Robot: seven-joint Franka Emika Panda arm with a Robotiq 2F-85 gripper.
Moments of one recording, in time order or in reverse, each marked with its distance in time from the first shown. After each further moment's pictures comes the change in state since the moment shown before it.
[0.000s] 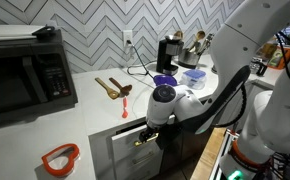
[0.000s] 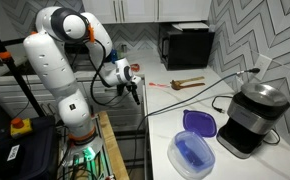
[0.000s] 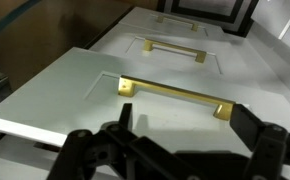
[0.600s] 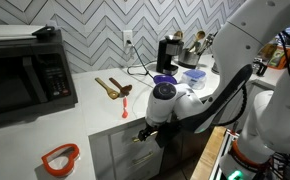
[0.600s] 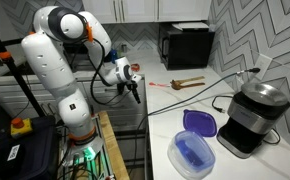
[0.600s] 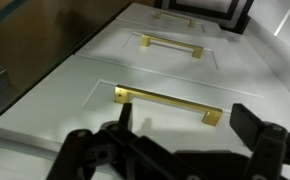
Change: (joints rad) arm 0.004 -0.023 -0.001 0.000 0.036 0.002 -0.044
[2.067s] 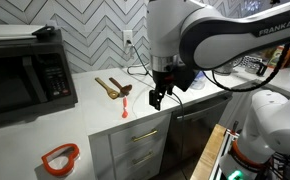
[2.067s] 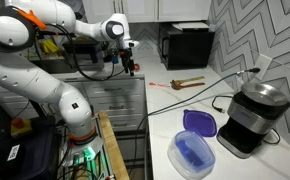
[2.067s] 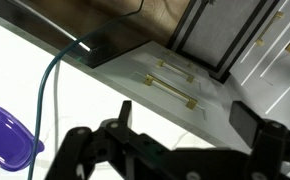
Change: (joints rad) arm 0.093 -0.452 -0.019 0.300 0.614 -0.875 -0.818
